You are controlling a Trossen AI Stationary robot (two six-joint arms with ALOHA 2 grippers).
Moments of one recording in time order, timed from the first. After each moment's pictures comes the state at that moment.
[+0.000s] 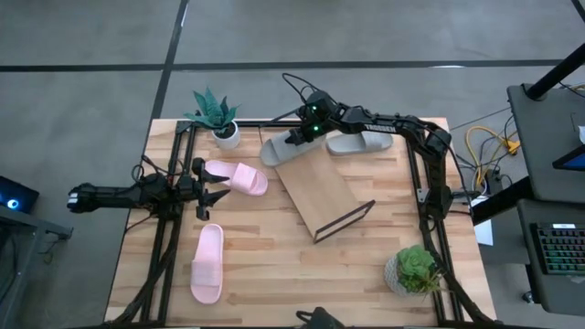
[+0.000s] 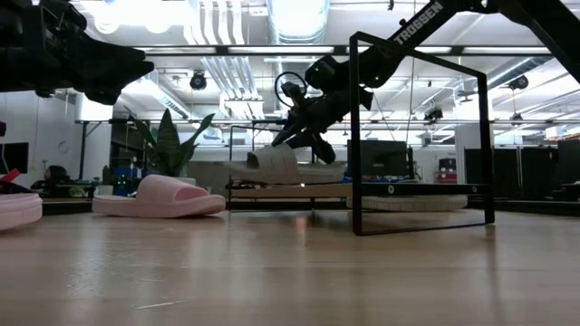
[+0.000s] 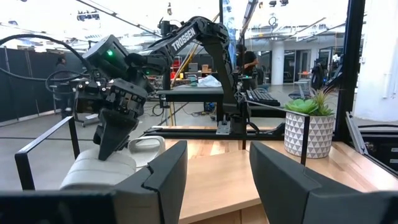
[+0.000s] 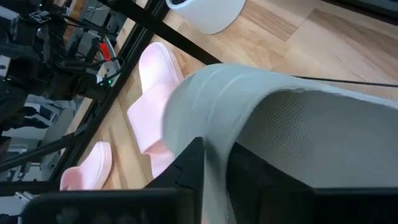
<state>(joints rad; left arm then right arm) -0.02 0.09 0.01 0.20 -0.17 0.06 -0.56 2.00 1.47 -0.15 -0.52 0.57</state>
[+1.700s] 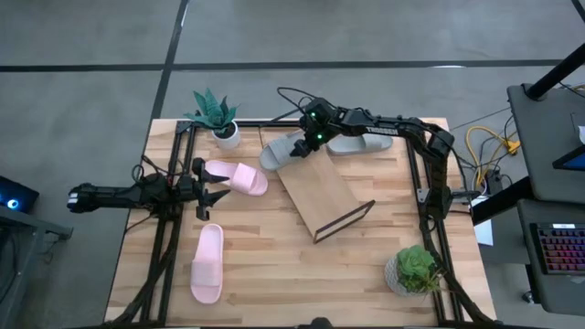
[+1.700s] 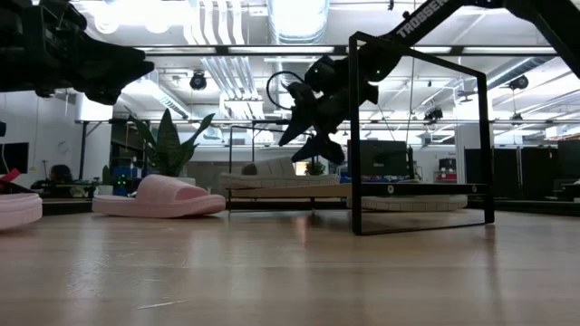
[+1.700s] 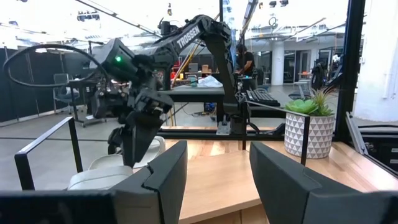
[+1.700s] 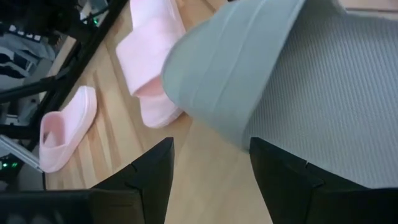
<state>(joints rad) -0.02 0.09 0.01 0.20 -0.17 0.06 -0.53 1.96 1.45 -0.34 -0.55 0.41</state>
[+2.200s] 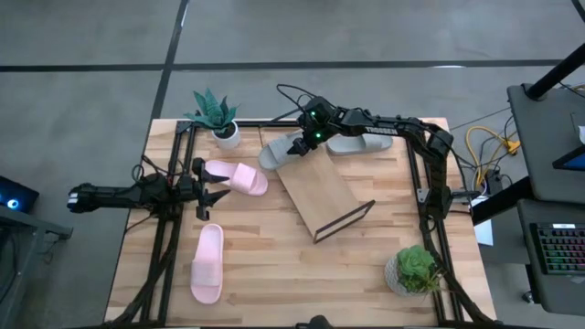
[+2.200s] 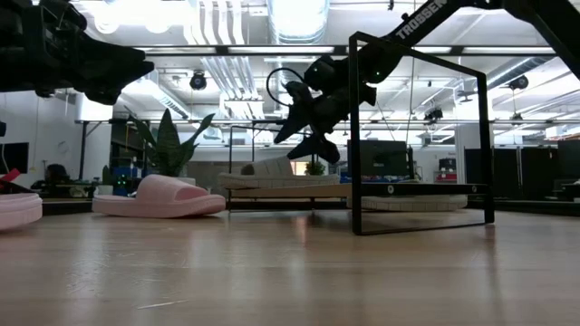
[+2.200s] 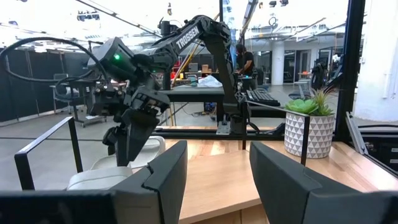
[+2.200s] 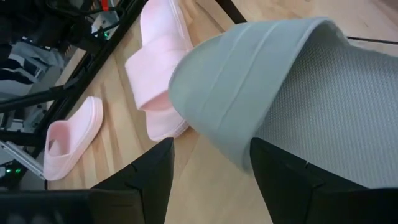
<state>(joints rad) -0.02 0.09 0.01 0.20 -0.17 0.06 -0.53 1.98 1.45 -0.28 -0.55 0.41</state>
